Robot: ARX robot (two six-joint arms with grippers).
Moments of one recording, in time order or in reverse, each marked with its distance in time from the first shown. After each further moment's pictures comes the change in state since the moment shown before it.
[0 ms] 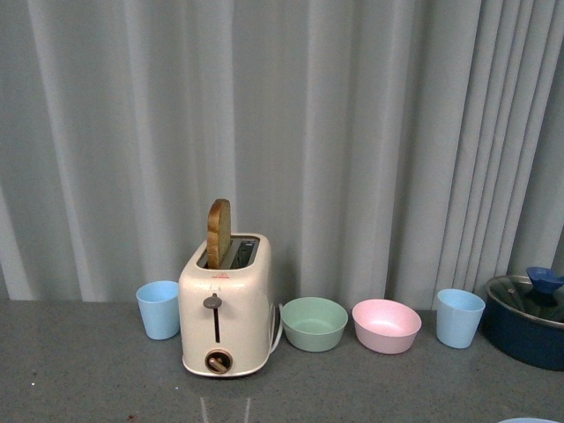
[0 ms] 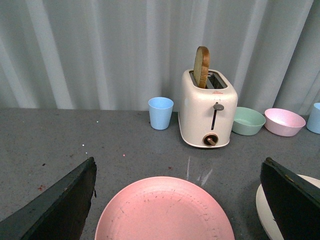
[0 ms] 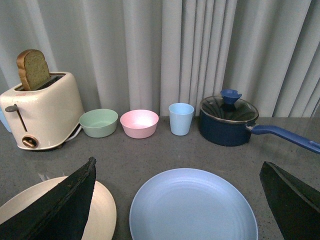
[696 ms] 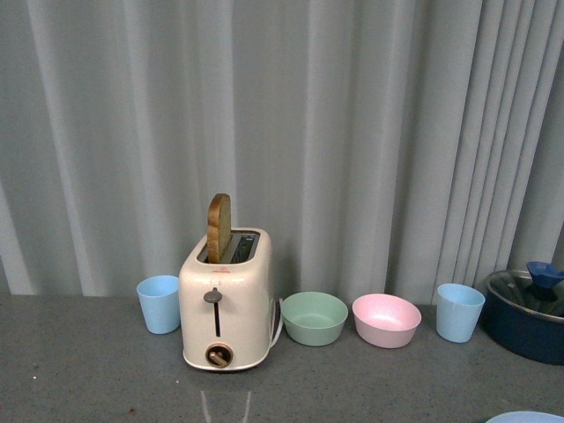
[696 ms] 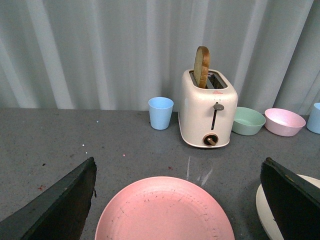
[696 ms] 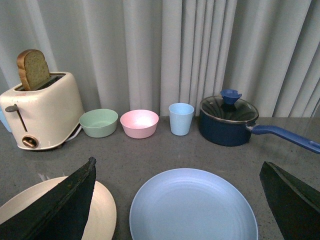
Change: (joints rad) left arm 0.000 0.000 0.000 0.000 0.000 0.000; right arm 0.000 0.000 0.000 0.000 0.000 0.000
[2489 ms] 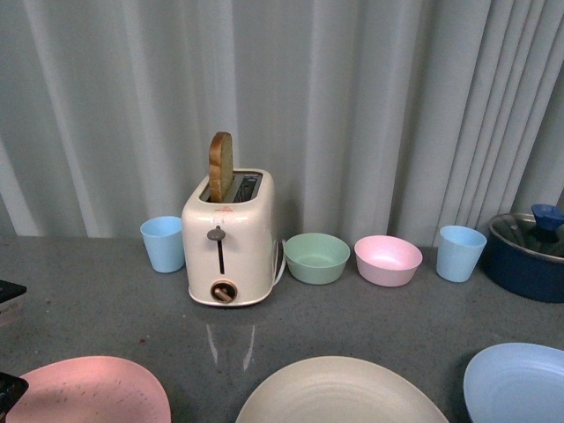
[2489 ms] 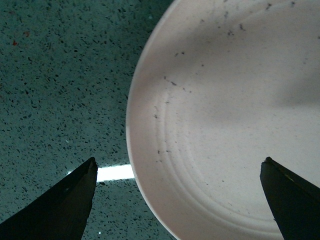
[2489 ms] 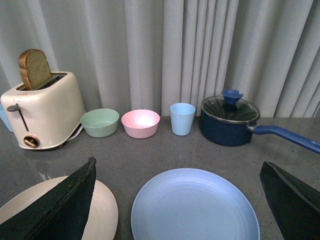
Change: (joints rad) left arm 0.143 1.932 0.994 -0.299 -0.072 0.373; right arm 0.000 0.000 0.000 0.000 0.000 0.000
